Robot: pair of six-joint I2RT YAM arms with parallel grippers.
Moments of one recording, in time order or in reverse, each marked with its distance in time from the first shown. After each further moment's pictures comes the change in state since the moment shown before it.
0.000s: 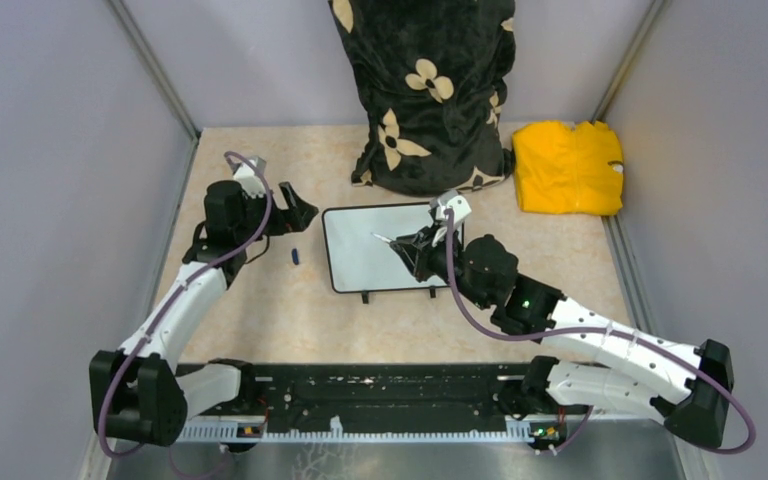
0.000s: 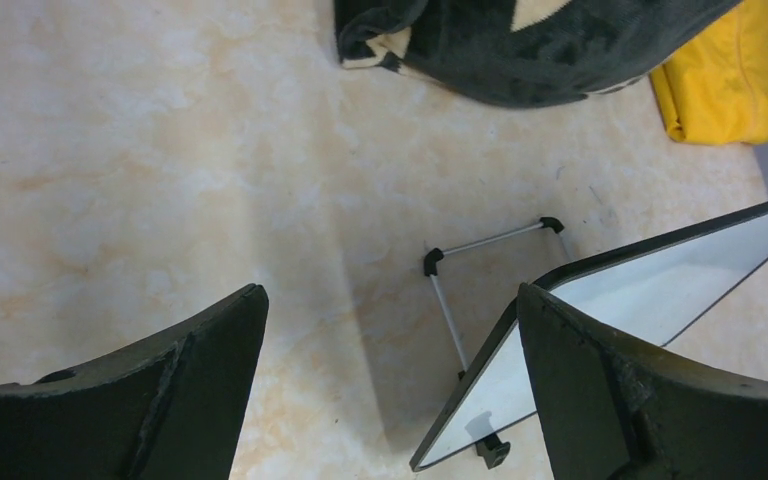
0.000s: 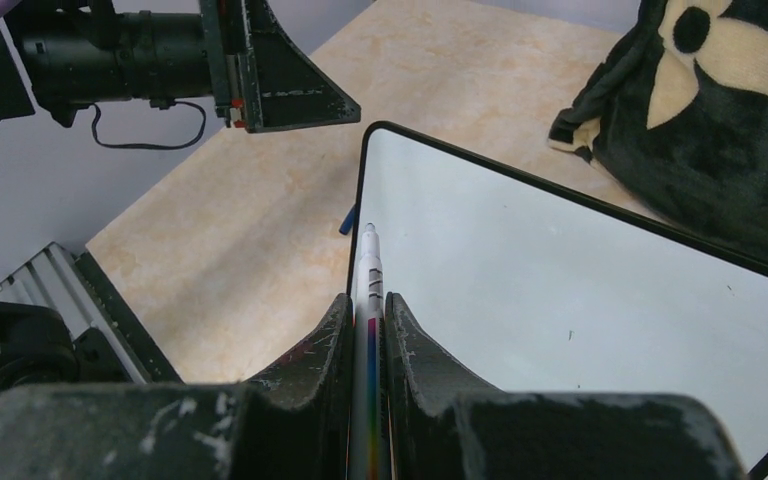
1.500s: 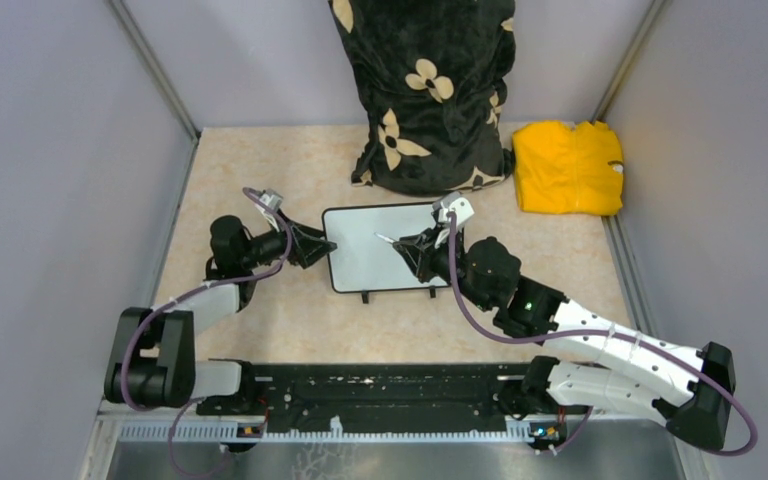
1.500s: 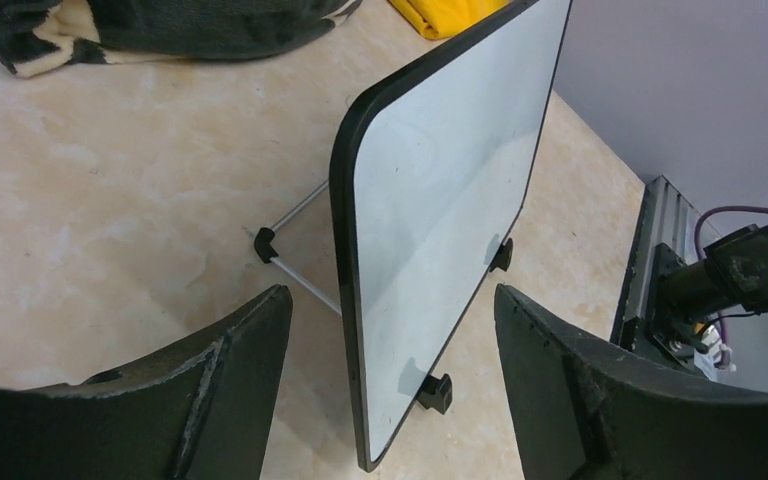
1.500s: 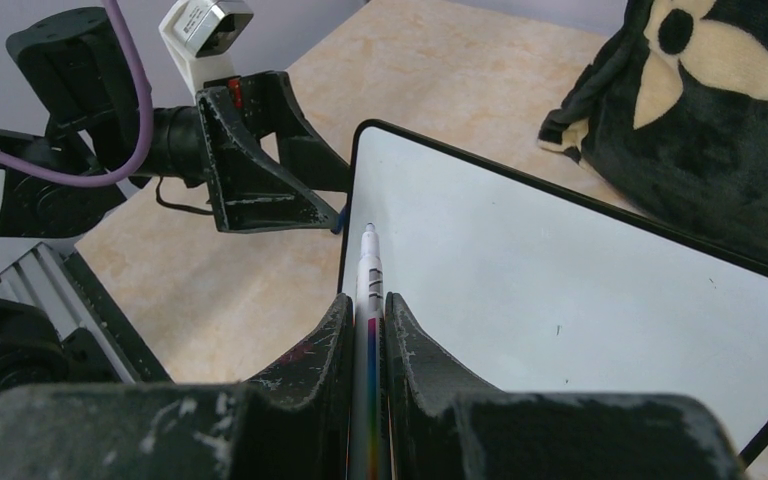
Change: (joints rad) left arm 0.058 0.127 -0.369 0.772 0.577 -0.039; right arm 0.000 -0.027 -0.018 -0.001 0.013 -0.014
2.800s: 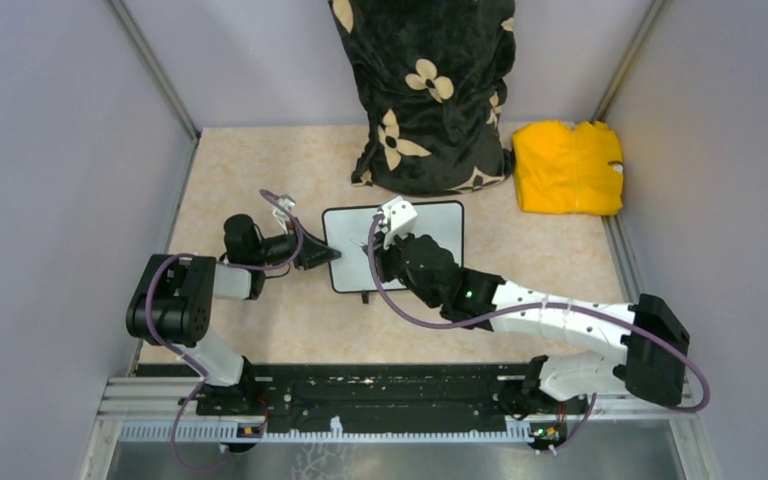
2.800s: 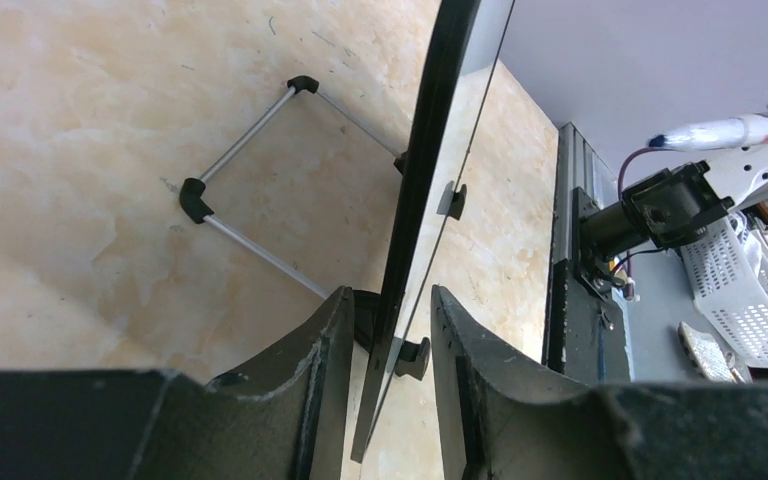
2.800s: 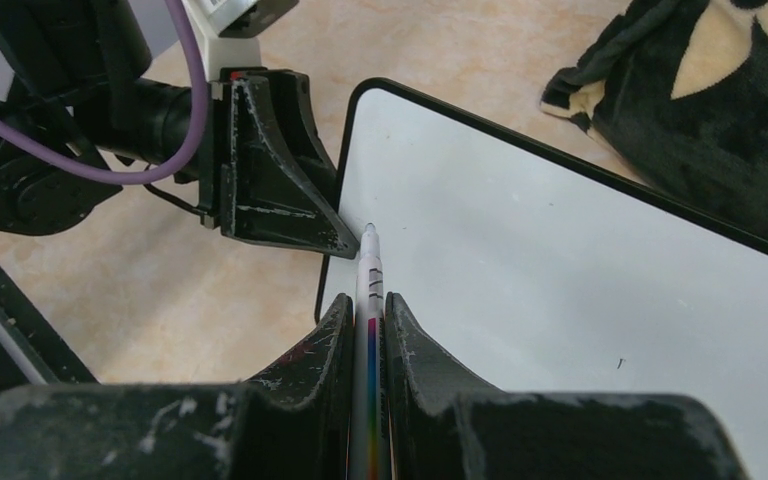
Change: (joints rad) left arm 0.010 0.351 0.031 0.279 0.241 -0.123; right arm 0.101 0.327 0.114 0.069 0.151 -0.034
